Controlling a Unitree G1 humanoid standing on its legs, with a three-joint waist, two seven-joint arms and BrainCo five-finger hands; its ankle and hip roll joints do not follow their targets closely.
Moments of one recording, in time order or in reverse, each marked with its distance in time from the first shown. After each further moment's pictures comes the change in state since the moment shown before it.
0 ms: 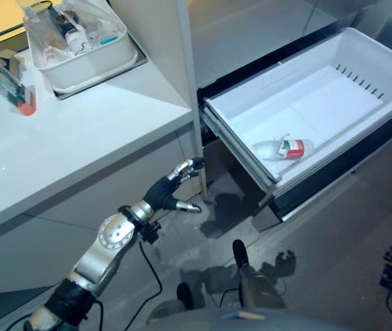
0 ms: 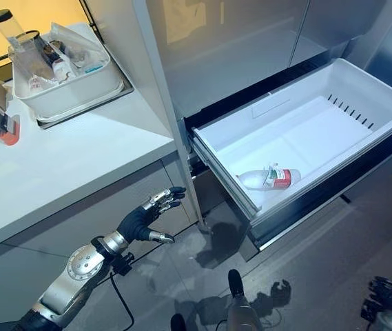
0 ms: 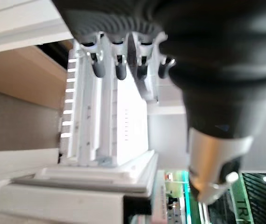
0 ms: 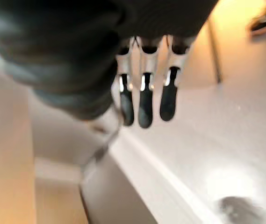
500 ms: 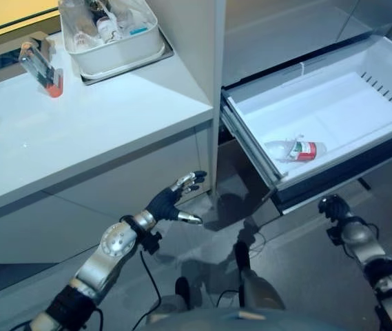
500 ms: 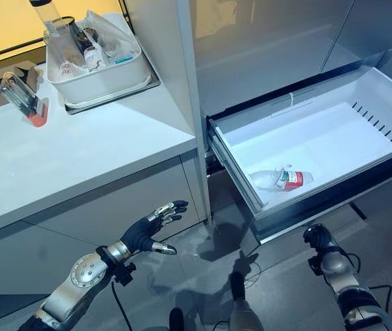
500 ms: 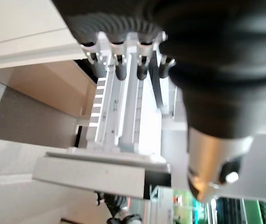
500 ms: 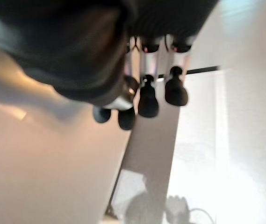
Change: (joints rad) left arm 0.021 -0.003 -0.011 0.015 -0.004 0.016 0.024; right arm -0.306 -0.007 0.449 -0.136 -0.340 0.113 0.021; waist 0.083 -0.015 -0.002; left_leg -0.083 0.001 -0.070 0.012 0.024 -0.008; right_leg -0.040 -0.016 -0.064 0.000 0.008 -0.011
